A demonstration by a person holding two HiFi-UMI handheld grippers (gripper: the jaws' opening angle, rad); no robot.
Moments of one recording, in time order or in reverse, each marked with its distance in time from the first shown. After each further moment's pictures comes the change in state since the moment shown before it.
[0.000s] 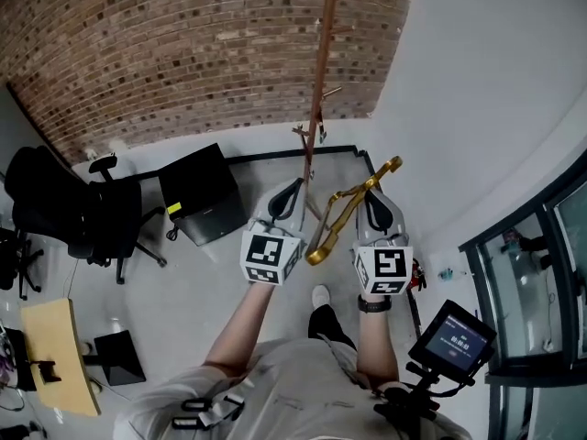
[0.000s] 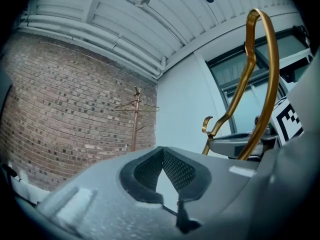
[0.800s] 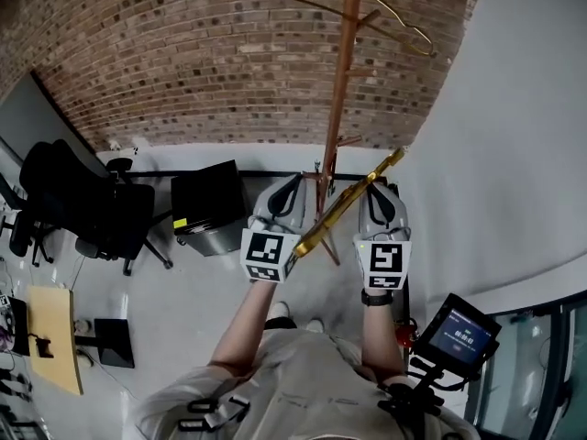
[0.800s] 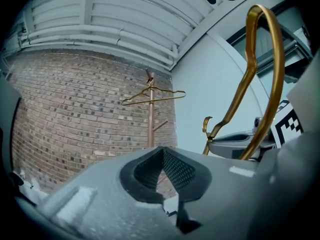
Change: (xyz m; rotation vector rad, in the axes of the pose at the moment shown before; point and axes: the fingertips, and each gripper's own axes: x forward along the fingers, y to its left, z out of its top) left arm 0.198 0.098 -0.001 0.062 0.013 0.234; right arm 0.229 -0.109 -0.011 -0.084 -0.036 0.175
